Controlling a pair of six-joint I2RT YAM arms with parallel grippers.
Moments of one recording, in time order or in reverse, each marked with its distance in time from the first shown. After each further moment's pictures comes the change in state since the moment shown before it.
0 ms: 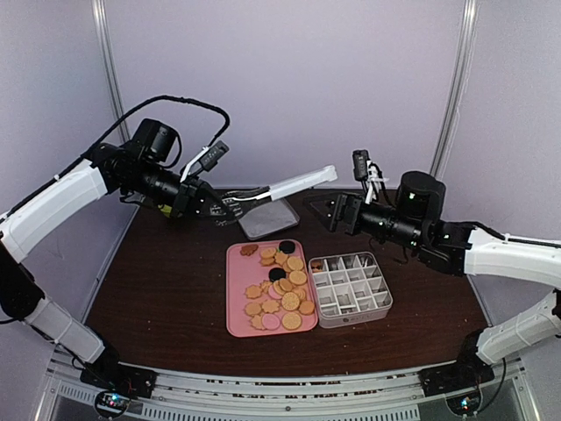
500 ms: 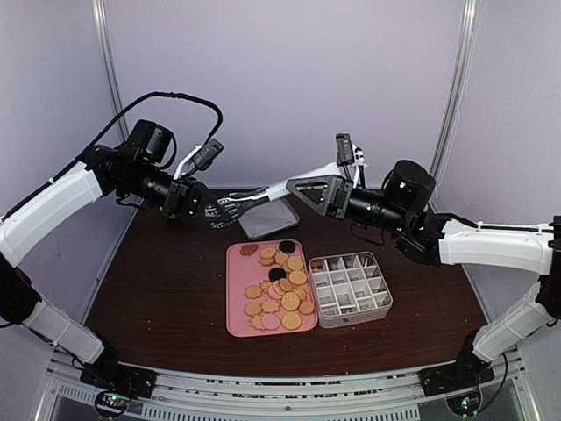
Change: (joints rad) left arm 0.002 -0.033 -0.024 0.004 0.140 -0.043; right arm -0.028 0.185 0.082 0.352 -0.310 0.177
